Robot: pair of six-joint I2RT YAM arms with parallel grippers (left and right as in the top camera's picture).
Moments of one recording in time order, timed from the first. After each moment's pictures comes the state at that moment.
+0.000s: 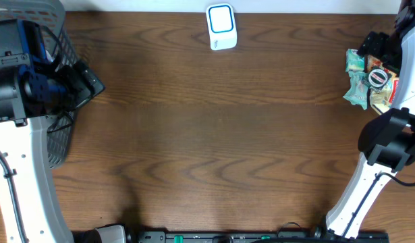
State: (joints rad) left arm 0.17 1.47 1.92 -1.59 0.01 -0.51; right arm -0.32 2.33 2.44 -1.44 0.13 0.34
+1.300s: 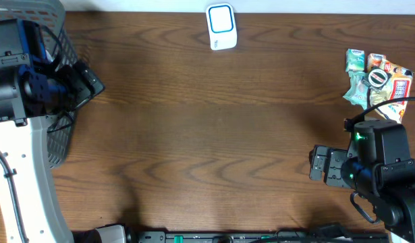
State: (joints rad) left arm 0.17 1.47 1.92 -1.59 0.01 -0.51; right arm 0.23 0.92 1.33 -1.49 0.11 0.35
